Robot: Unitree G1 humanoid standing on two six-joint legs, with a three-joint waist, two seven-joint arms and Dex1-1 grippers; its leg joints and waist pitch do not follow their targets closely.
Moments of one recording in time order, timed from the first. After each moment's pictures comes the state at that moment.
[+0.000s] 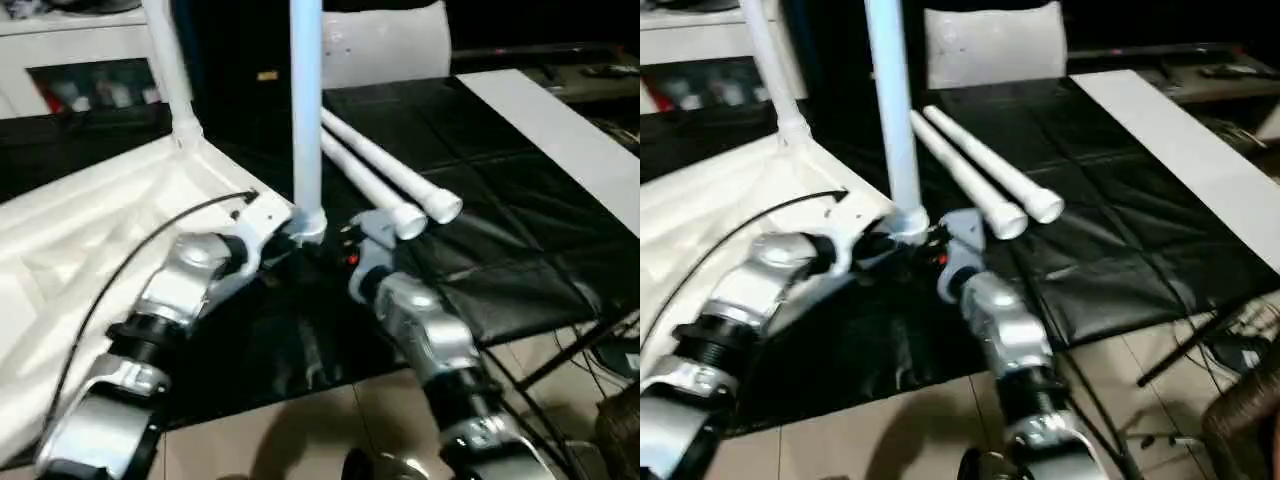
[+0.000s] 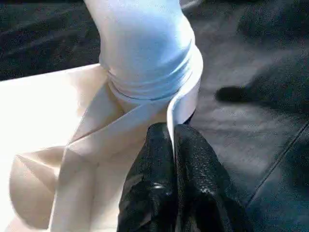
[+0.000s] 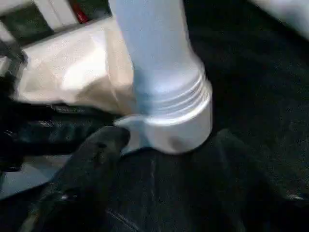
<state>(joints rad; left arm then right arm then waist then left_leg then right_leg) -0.66 0.33 -0.20 0.57 0.11 0.28 -0.69 -0.47 0.10 0.02 0.42 0.14 0.30 0.38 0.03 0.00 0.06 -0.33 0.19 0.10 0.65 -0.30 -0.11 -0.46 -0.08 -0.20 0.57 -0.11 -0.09</state>
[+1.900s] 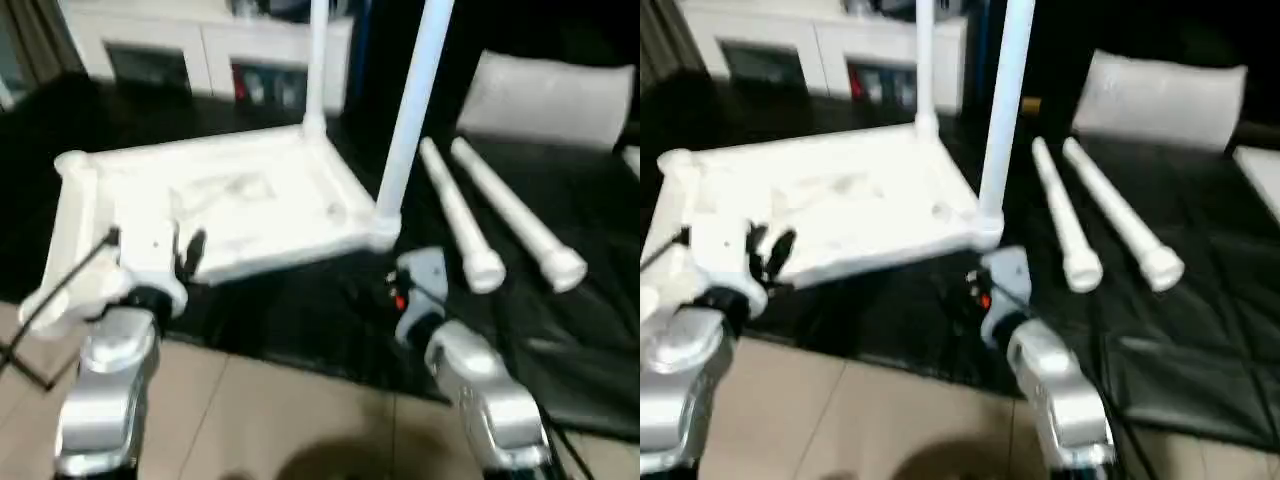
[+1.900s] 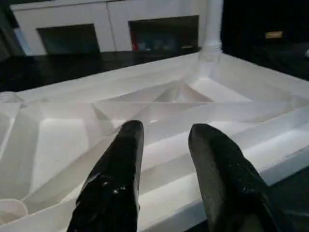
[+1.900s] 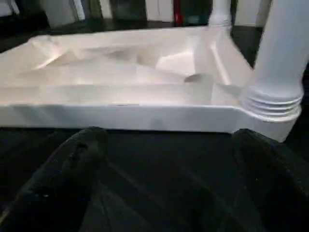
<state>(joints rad) -0.08 0.19 0.13 -0.28 -0.02 0.46 -0.17 -0.09 -0.03 0.10 -0.08 0.13 0.39 0.32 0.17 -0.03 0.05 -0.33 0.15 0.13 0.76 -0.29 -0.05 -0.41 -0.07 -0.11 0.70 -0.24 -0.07</state>
